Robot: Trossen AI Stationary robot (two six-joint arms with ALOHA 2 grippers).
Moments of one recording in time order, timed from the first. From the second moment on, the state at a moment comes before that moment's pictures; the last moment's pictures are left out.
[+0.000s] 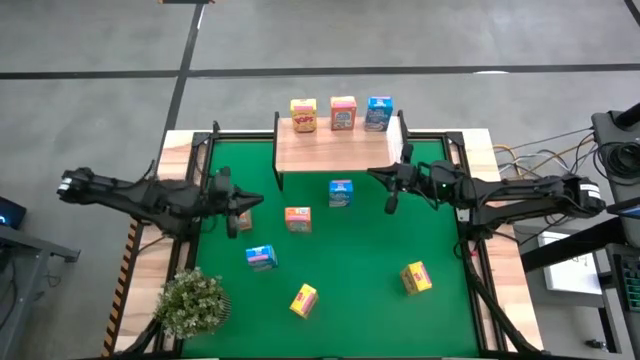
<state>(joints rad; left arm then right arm) -0.21 0.68 0.66 -0.29 -0.44 -0.36 -0.19 0.99 0.49 0.48 0.13 -0.23</state>
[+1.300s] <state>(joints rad) -0.04 1.47 1.12 -0.63 -0.23 -0.05 -0.19 0.98 0.49 0.39 0.13 -0.27</state>
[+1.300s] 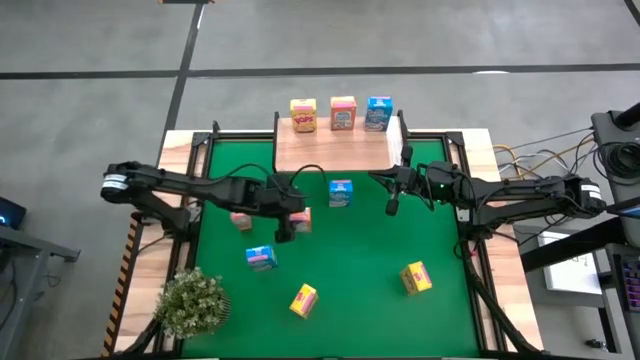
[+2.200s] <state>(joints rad) -0.01 1.53 1.12 -0.63 -0.15 -0.01 -0.19 0.98 0.50 0.37 0.13 -0.27</state>
